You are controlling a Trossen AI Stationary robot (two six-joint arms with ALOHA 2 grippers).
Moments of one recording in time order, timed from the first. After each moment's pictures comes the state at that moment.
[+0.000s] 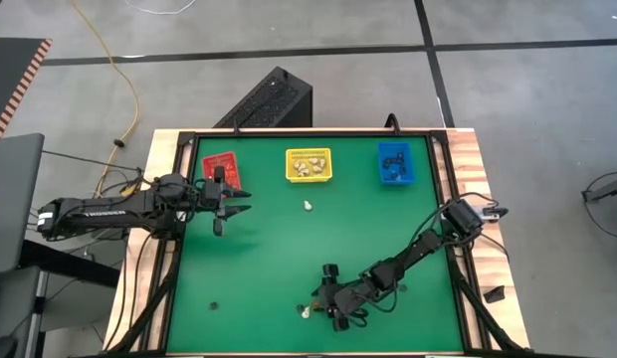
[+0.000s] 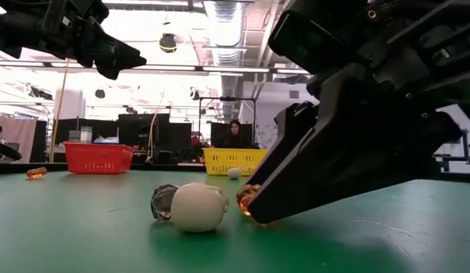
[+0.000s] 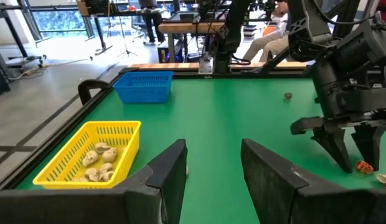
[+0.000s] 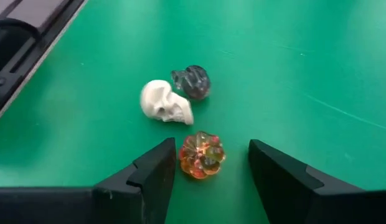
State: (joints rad) left arm 0.19 0.48 0.25 0.17 0.09 0.04; right arm 0.55 2.02 1.02 0.38 0.30 0.26
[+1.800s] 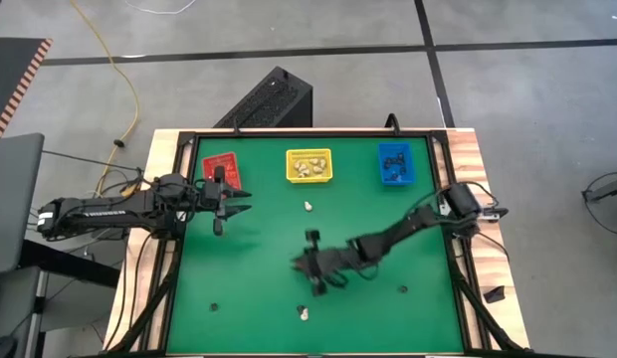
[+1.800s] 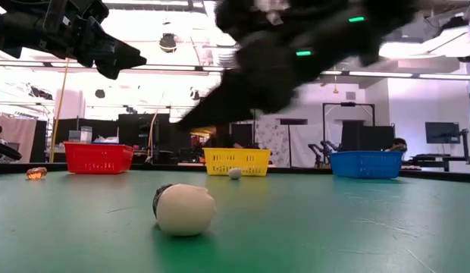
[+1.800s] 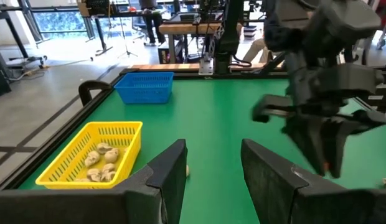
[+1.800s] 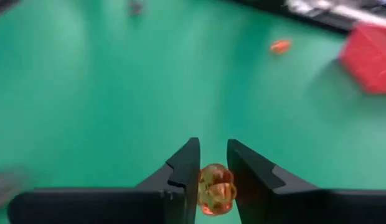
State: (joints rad) left arm 0.19 0.48 0.25 0.17 0.09 0.04; right arm 0.33 1.95 1.08 0.39 0.31 -0.08
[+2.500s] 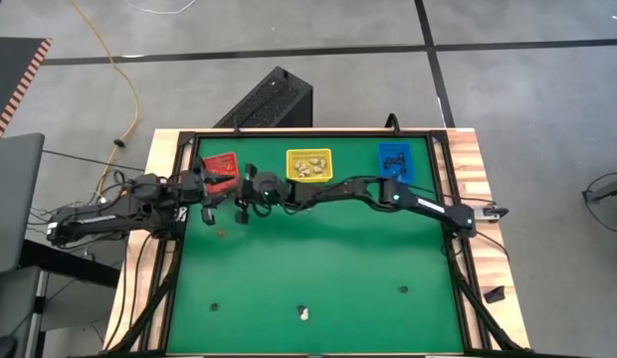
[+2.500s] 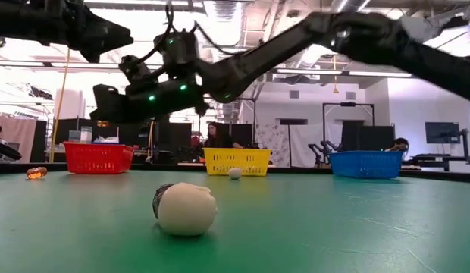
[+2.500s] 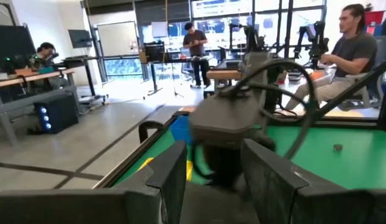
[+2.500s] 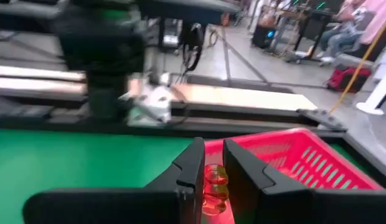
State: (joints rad) left arm 0.19 0.23 0.25 0.11 -0.10 0.08; right arm -0.11 2.60 2.14 0.37 0.04 -0.14
